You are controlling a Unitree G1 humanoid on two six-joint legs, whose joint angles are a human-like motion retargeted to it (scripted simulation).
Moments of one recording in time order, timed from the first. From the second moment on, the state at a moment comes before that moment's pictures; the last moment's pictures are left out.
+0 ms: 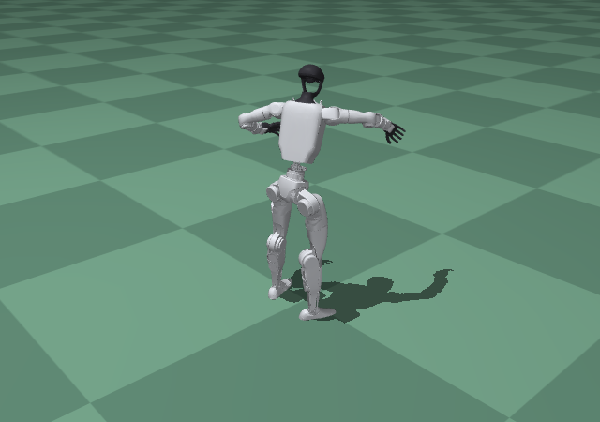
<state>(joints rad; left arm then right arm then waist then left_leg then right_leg) 0.12 1.16 -0.08 -0.05 -0.33 -0.42 0.04 -1.31 -1.29 1.40 0.80 -0.92 -0.14 -0.19 0.42 -0.09 0.15 -0.27 0.16 0.31 -0.09 0.09 -0.26 -0.27 -0.09 -0.42 -0.02 0.10 0.26</state>
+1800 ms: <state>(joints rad) 0.38 0.79 -0.15 0.44 -0.24 -0.29 -0.04 -1.38 -1.24 1.40 0.95 -0.96 -0.07 -0.17 0.36 -0.16 0.20 -0.16 0.17 0.32 -0.09 0.04 -0.26 -0.18 -0.09 -0.41 0.01 0.08 0.26</state>
